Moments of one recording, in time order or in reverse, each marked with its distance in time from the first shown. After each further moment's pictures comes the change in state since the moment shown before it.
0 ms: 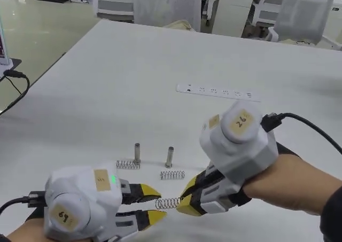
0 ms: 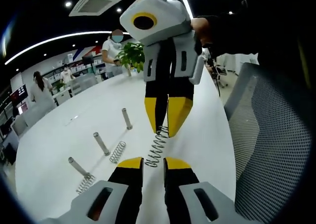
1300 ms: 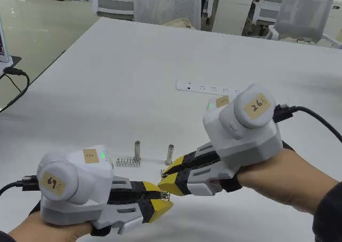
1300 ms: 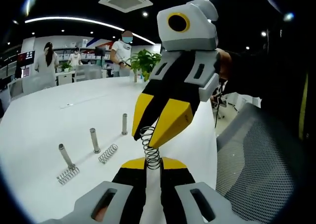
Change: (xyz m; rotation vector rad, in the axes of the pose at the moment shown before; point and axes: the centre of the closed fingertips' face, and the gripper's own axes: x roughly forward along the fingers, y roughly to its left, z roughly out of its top) left arm -0.004 0.001 0.019 -0.318 -0.116 -0.050; right arm -0.011 0.000 0.049 -0.001 -0.239 -0.019
